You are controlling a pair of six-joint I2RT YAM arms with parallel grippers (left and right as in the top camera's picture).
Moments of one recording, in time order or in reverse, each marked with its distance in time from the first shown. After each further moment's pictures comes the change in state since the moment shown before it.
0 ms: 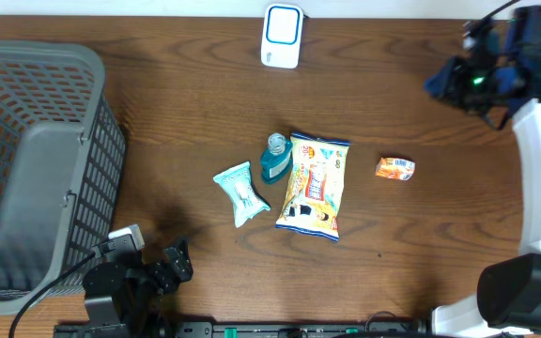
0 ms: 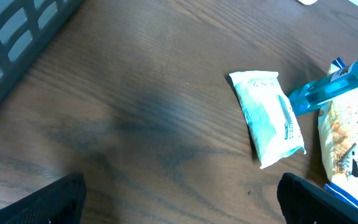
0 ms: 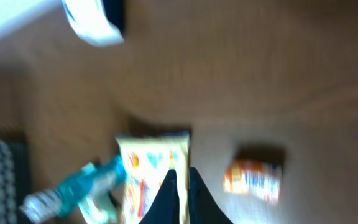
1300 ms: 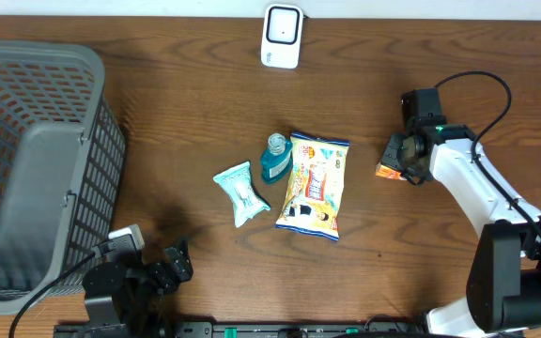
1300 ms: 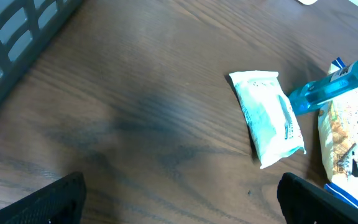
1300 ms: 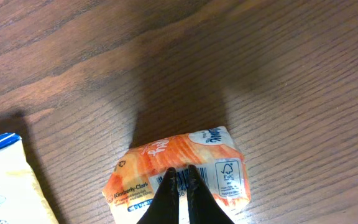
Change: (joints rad) left arm 0.000 0.000 0.000 0.000 0.000 0.000; right arm 0.212 0.003 -0.613 0.405 0.521 0.325
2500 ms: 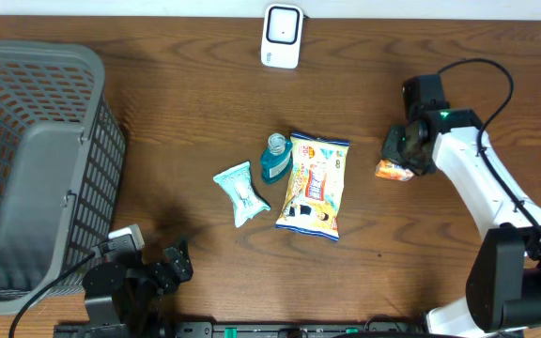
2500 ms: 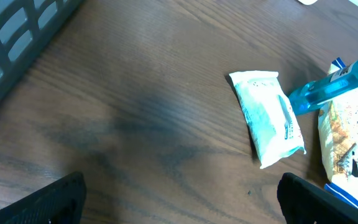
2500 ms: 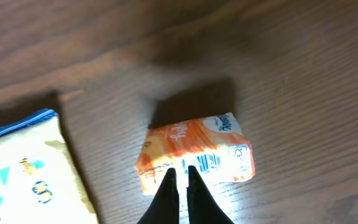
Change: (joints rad) left arm 0.000 0.000 0.000 0.000 0.000 0.000; right arm 0.008 0.002 0.121 -0.157 -0.039 -0.028
